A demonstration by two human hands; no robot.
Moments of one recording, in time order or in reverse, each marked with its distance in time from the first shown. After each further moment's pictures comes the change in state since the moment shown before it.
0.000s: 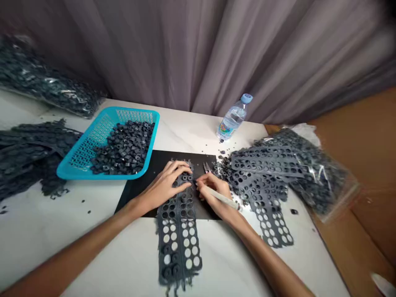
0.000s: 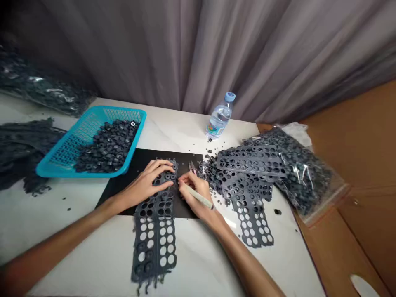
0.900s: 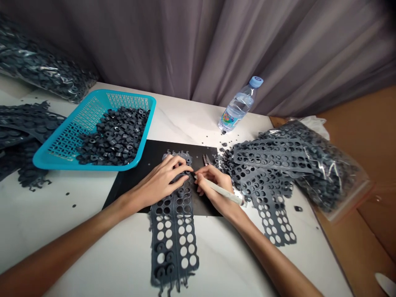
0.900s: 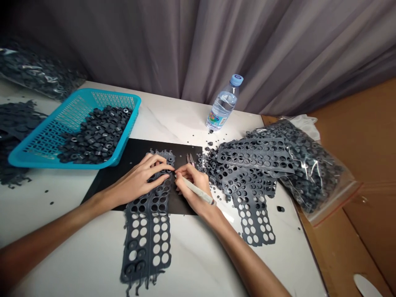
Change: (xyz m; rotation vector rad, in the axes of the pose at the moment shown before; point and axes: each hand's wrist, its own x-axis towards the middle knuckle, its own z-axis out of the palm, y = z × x) left_hand -0.004 0.006 0.003 0.166 -0.033 0.085; right_hand 0.000 -0.005 -0.001 -0.013 -0.024 0.014
